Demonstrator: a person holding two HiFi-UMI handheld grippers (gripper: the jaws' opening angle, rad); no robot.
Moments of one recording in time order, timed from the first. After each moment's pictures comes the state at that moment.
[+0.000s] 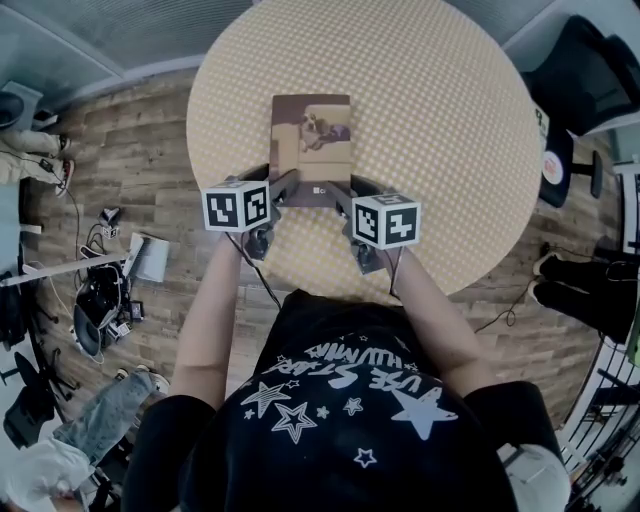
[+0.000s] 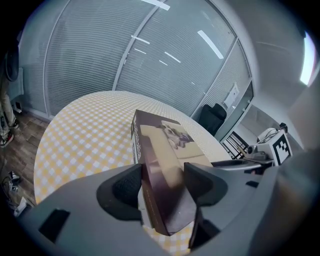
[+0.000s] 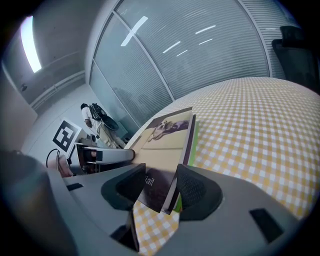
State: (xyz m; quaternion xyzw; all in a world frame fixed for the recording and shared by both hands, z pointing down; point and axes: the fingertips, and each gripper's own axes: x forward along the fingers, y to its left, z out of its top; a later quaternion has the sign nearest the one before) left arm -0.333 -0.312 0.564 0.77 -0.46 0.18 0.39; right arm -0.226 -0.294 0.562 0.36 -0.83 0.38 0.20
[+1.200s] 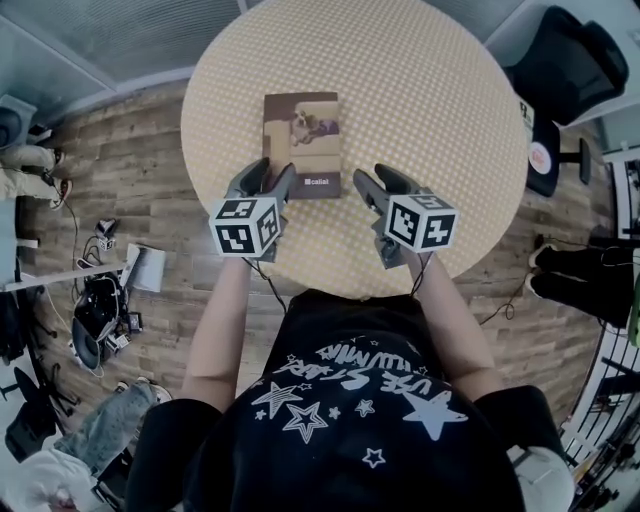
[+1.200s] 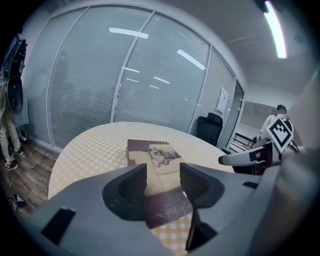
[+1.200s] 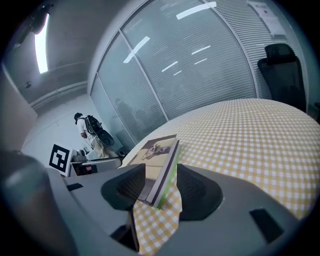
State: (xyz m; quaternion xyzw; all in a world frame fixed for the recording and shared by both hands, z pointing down) left arm -0.322 -0.301 0.505 0.80 -0.53 0.13 0.24; right arm -0.159 -0.294 0.507 0.42 -0.84 0.33 0.13
